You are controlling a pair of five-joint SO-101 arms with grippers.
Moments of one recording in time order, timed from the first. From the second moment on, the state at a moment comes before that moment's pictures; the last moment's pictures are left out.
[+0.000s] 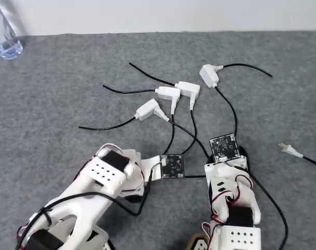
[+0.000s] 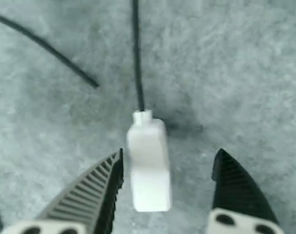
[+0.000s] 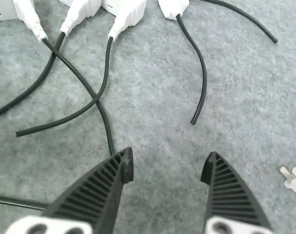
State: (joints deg) left arm 26.9 -24.0 56.0 61.9 -49.9; right arm 1.1 -94.4 95.7 44.6 18.2
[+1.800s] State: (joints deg) left arm -14.4 -78.4 70.3 66.4 -22.6; right arm 1.1 -95.0 84.0 64.4 20.3
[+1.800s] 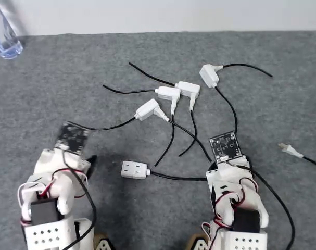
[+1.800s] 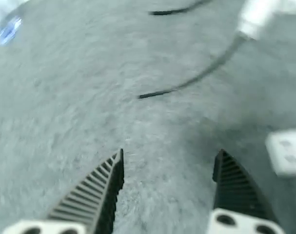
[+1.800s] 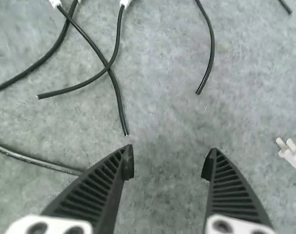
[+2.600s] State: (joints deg) left arm -24.3 -103.2 96.7 56.1 -7.2; right arm 11.3 -81.8 35.5 83.7 22.7
